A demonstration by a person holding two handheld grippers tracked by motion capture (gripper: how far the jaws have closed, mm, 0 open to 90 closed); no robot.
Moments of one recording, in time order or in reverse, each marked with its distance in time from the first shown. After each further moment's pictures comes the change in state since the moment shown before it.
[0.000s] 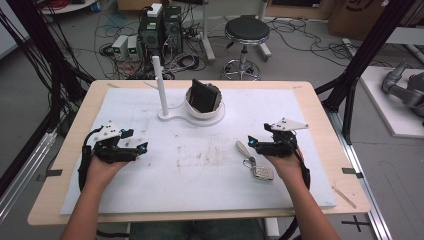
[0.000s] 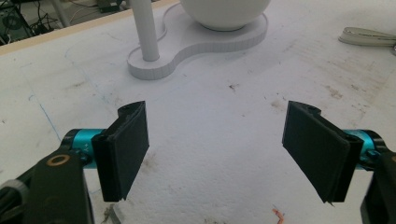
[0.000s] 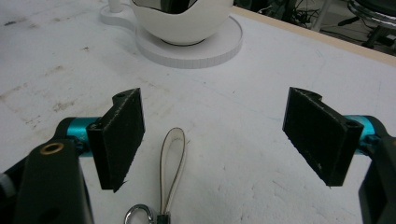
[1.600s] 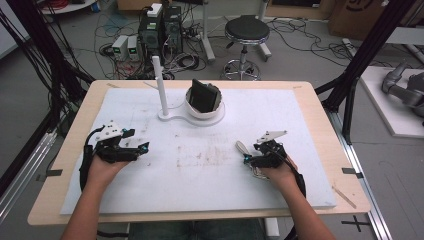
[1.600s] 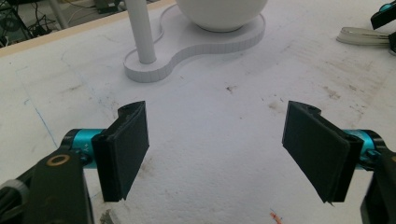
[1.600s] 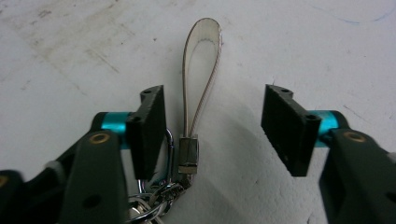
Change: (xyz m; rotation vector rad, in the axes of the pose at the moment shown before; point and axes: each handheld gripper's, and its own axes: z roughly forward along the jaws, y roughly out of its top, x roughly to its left) left arm -0.003 0.002 0.002 0.001 -0.007 0.008; right arm 0.012 -0.034 0.032 0.309 0.055 -0.055
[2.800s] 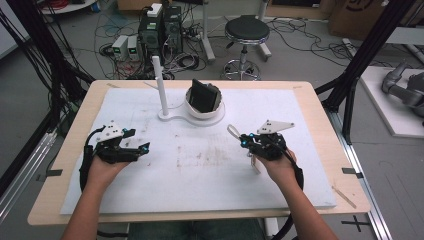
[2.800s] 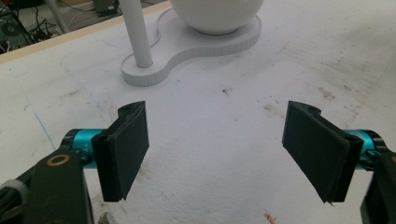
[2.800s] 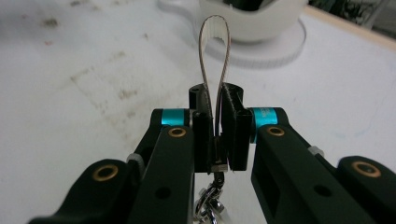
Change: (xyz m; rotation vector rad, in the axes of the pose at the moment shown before) left arm -0.005 0.003 -0.004 -0.003 0.003 0.020; right arm 0.022 0.045 -0.046 -0.247 0.068 -0.054
